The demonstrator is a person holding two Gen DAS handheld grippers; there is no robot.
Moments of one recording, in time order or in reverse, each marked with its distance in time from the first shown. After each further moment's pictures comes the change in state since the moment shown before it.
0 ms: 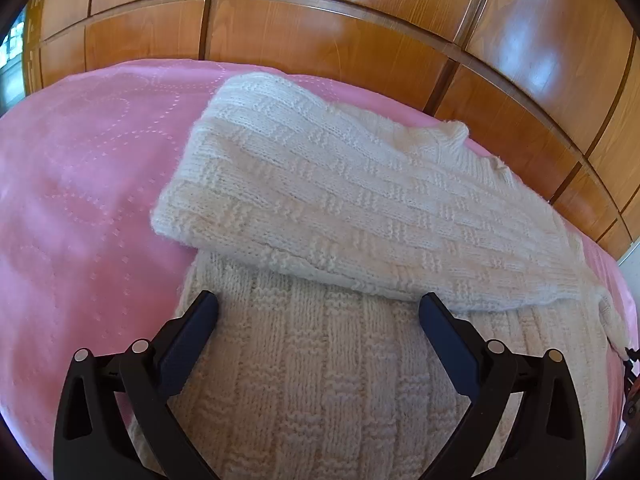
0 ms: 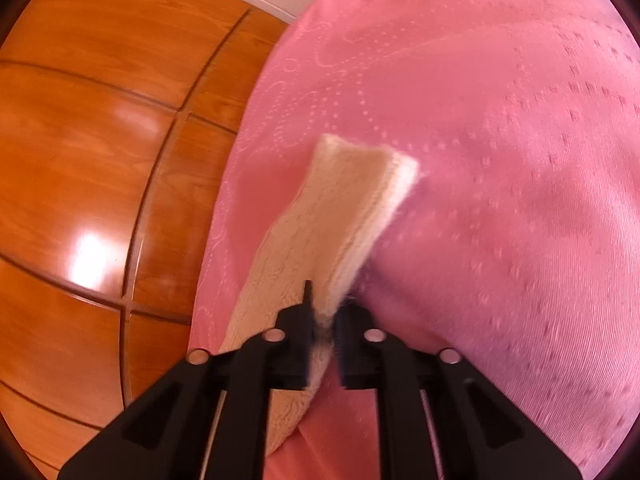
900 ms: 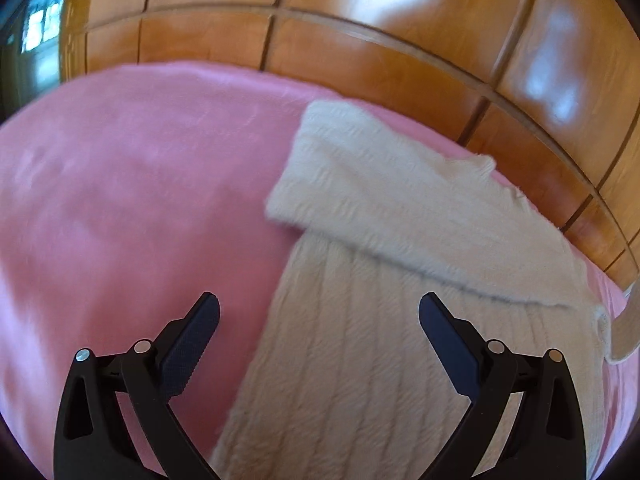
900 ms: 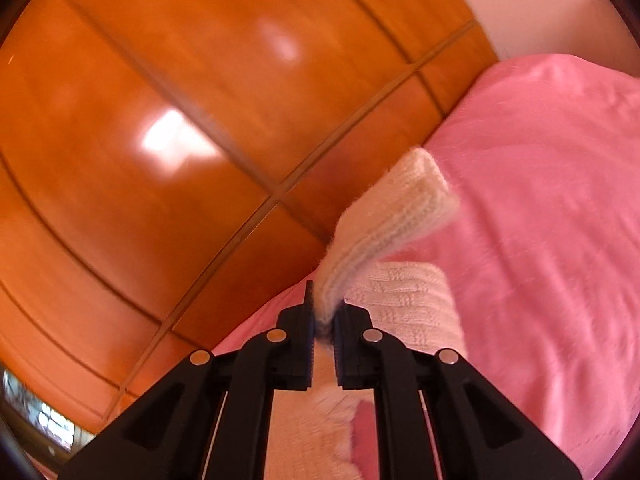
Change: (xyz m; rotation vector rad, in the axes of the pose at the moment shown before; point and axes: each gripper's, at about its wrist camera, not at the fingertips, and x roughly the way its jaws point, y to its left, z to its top) left arm -0.046 0.041 -0.019 -0.113 -0.050 0.063; right arm -0.034 0.222 -0.133 -0.539 0.079 0.199
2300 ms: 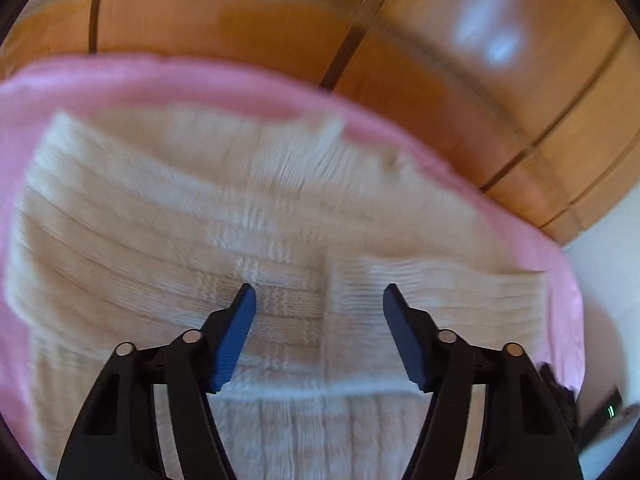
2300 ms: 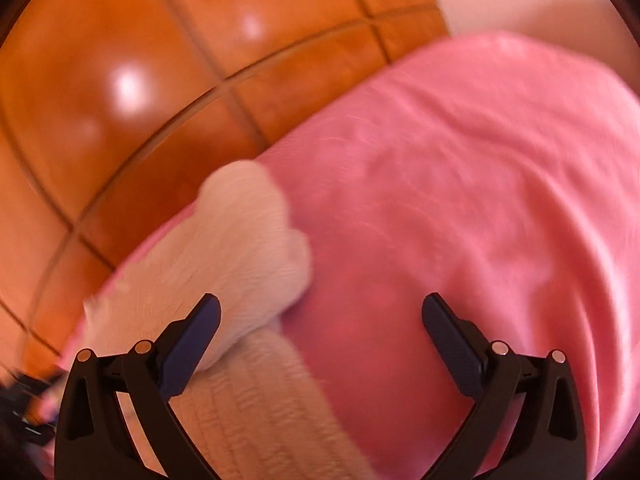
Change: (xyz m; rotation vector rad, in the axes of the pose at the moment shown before) left arm 0.086 -0.159 0.041 0.111 0.266 -0.249; right arm 0.046 -0.031 -0.157 -0.032 -0.006 -0.279
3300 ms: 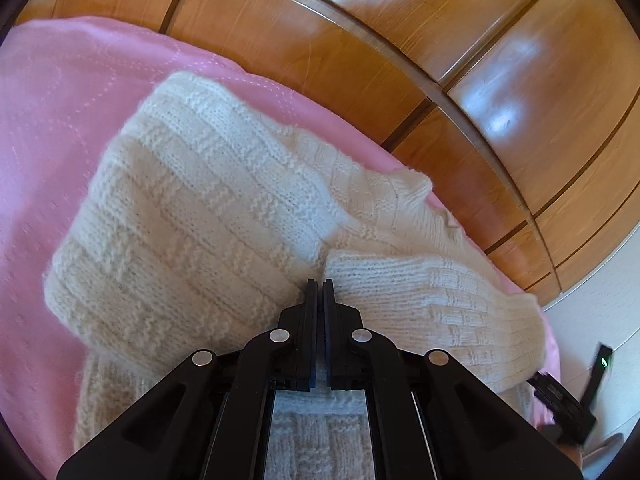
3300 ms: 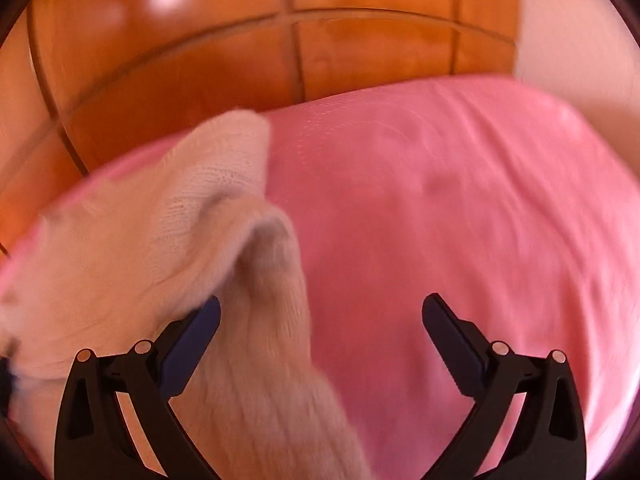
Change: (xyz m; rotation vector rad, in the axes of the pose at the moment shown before) left arm -0.023 0.107 -0.019 -0.130 -0.229 -0.134; right arm 0.049 0.084 0.020 -0.471 0.164 -0.212
